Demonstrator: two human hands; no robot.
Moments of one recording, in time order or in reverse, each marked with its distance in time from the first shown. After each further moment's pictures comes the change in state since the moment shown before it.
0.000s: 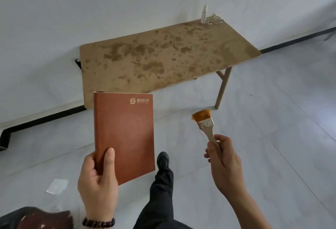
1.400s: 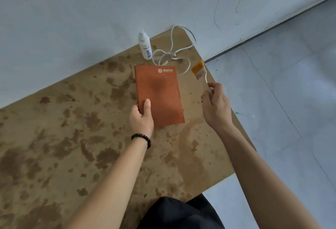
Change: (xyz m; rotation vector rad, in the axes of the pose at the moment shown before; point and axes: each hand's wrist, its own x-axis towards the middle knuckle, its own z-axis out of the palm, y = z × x) left_hand 0.454 0.216 0.945 0.147 -0.382 -0.411; right_hand 1.018 0.046 -0.056 -0.294 -0.046 0.181
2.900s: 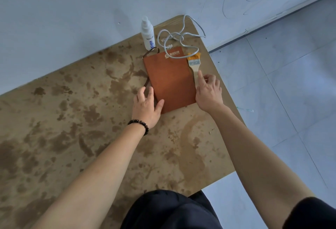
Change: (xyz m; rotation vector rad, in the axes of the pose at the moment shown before) left_hand 0.044 -0.020 0.011 0.729 -0.379 0.450; right_hand 0.064 0.028 0.053 -0.526 -0.264 -0.058
